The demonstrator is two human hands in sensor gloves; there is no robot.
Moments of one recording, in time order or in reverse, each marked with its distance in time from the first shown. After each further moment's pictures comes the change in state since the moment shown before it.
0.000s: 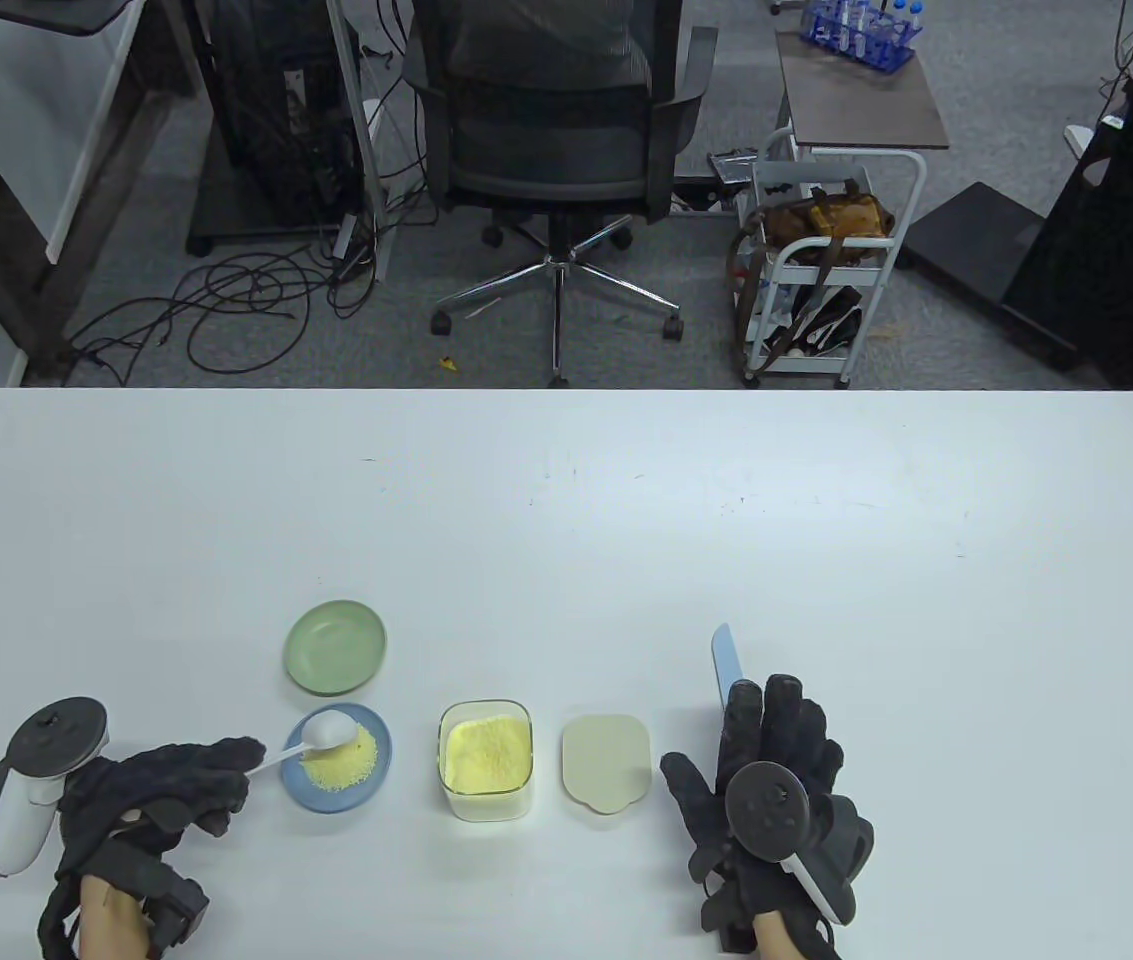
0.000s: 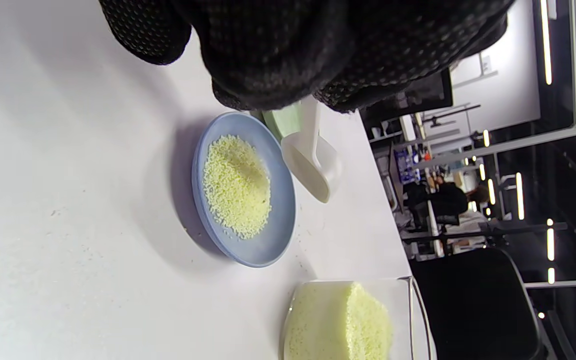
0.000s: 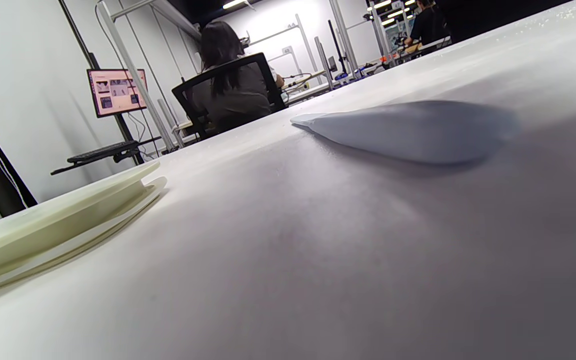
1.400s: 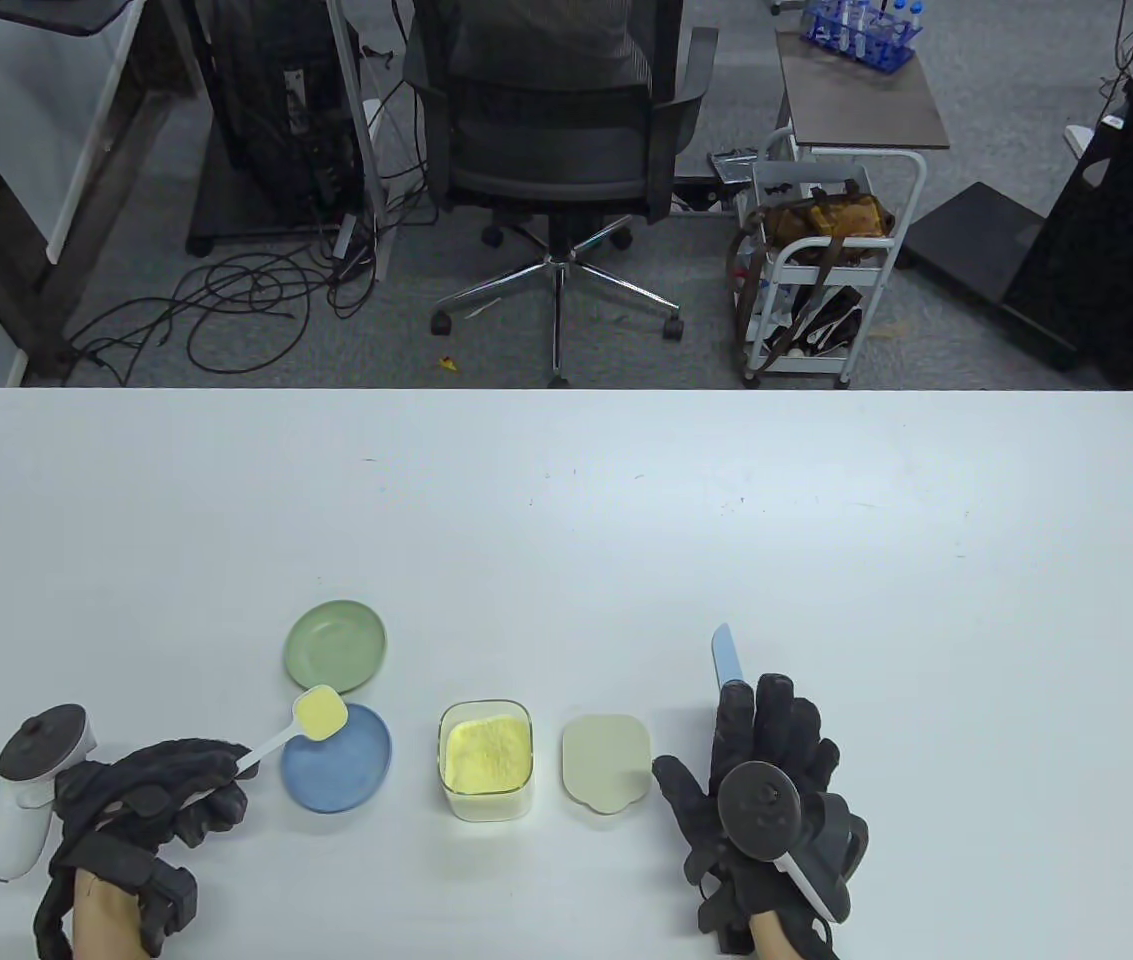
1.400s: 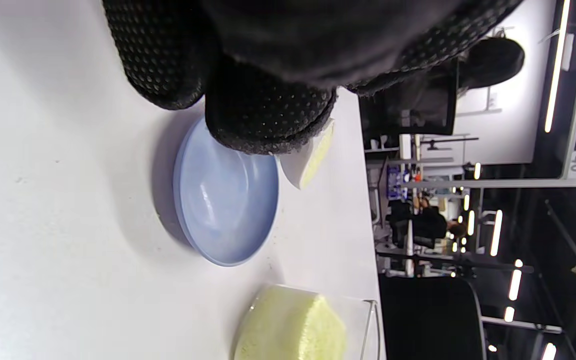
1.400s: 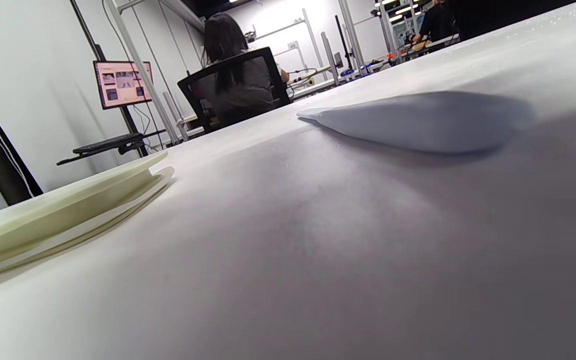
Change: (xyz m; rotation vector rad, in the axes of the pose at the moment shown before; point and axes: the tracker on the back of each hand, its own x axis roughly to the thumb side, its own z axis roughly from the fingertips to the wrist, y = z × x) left_hand -0.013 0.003 -0.004 -0.027 0.032 0.186; right_hand 0.005 0.002 0.001 0.016 -0.017 0.017
